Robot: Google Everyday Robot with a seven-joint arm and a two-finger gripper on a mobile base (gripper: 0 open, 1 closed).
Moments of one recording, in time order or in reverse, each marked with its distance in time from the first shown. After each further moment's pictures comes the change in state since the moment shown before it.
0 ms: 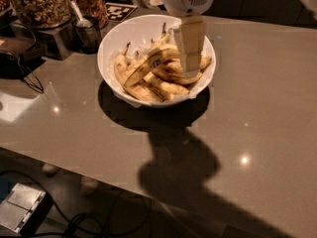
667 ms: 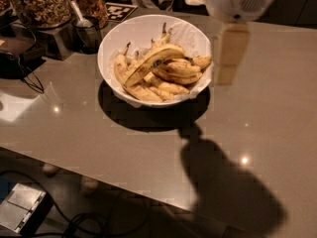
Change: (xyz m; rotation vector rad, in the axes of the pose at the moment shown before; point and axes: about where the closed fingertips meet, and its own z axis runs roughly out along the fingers) arm 0.032 0.058 -0.038 0.042 -0.048 0.169
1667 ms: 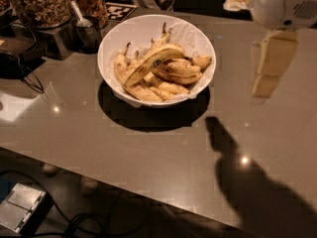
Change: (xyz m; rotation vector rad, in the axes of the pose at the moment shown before) arm 0.044 0.036 -0.023 -0.017 0.014 0.124
